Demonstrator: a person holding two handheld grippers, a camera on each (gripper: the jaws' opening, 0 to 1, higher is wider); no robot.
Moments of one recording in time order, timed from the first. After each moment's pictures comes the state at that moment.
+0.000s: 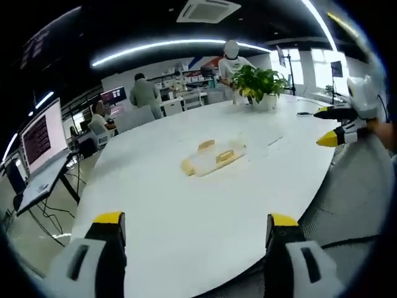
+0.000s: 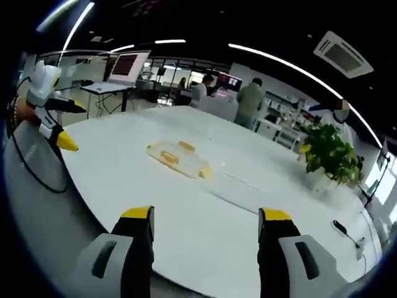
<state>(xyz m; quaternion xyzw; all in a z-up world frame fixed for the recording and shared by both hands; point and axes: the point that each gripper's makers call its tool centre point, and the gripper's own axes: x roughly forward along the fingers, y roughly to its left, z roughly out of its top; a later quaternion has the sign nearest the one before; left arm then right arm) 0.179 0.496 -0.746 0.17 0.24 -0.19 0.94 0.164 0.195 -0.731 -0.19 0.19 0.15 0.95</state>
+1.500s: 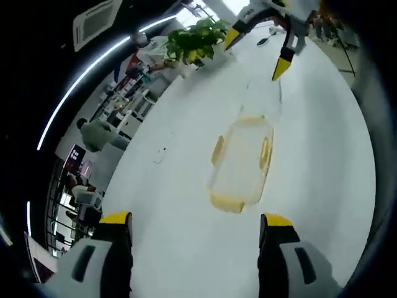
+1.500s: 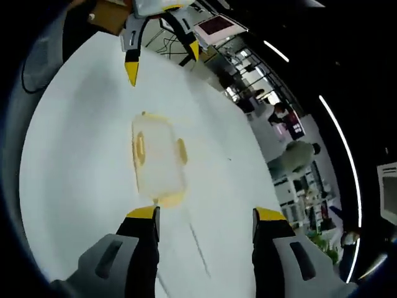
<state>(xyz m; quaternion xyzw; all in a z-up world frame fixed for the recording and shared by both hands) 0.377 0.446 -0.742 0.46 0.20 -0.31 0.81 0.356 0.228 -0.728 -0.51 0.15 0.30 0.79</state>
